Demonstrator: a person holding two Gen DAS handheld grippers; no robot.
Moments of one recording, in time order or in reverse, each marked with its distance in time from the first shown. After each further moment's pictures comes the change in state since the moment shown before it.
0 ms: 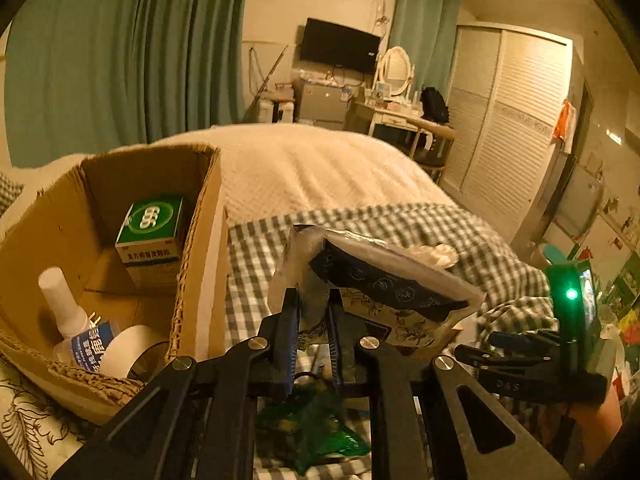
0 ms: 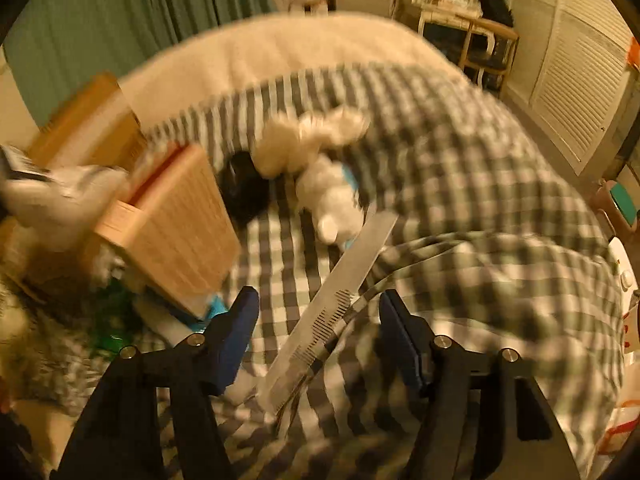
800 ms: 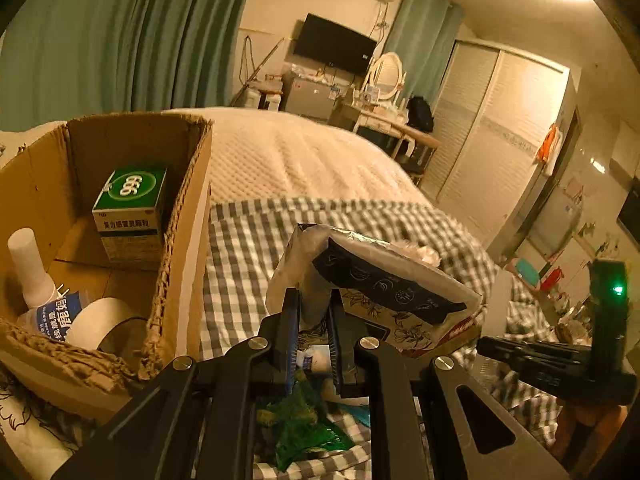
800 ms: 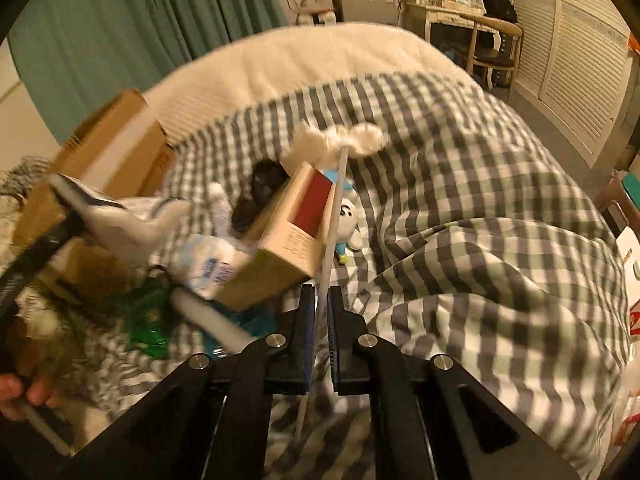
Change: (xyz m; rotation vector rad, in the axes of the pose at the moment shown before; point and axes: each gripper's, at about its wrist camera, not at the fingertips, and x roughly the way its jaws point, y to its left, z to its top) left arm -0.007 0.009 -0.013 -0.080 -0.007 -0.130; right arm -0.050 -0.006 -0.023 0.044 -0.075 0.111
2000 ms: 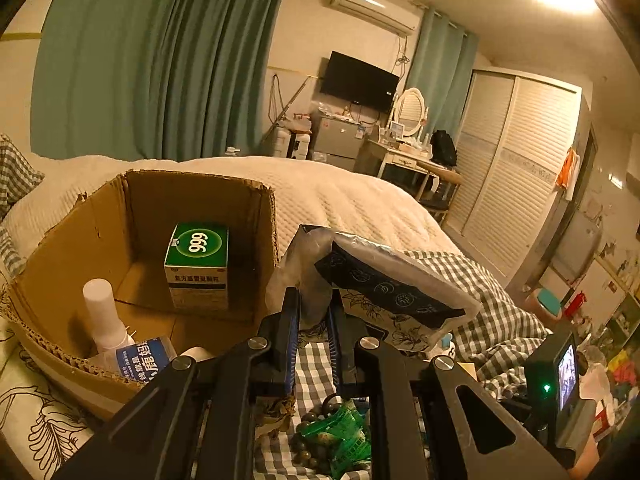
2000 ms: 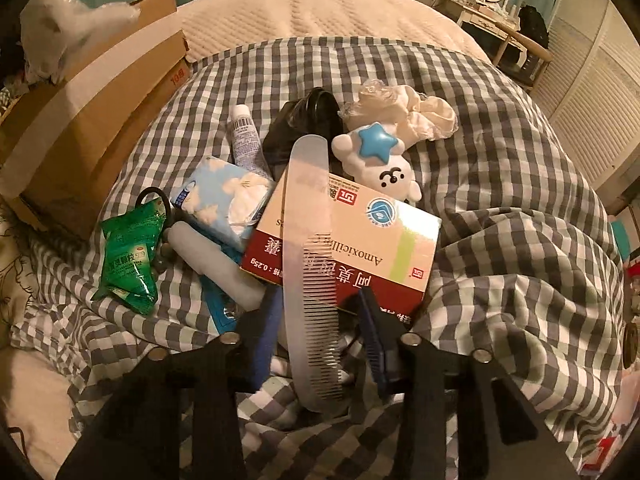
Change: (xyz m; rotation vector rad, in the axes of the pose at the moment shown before) left arm -0.051 0.029 0.026 -0.010 -0.120 0.112; right arm 0.050 0.063 0.000 -0.197 0.154 -0.128
